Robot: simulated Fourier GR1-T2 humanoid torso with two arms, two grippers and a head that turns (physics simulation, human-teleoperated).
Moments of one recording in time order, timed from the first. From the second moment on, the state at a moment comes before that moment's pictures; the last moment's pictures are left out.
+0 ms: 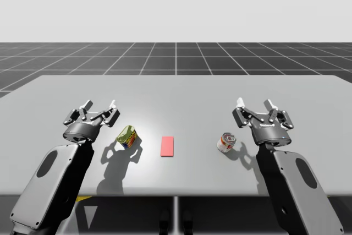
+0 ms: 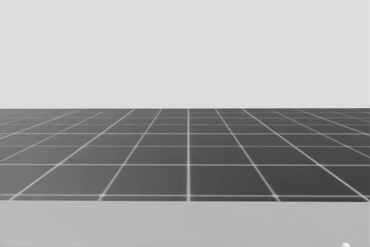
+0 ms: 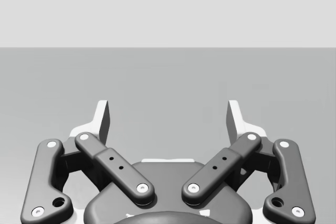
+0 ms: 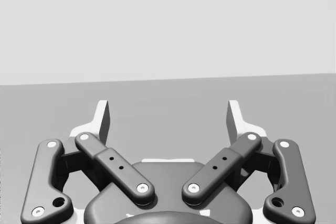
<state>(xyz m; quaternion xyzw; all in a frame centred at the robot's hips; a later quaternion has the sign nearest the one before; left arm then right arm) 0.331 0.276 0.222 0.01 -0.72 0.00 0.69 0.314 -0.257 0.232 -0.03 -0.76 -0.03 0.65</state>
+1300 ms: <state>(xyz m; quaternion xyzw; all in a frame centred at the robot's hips) 0.331 0.276 0.223 0.01 -0.73 0.00 0.69 0.313 -0.258 0.237 -0.03 -0.76 -0.04 0.65</state>
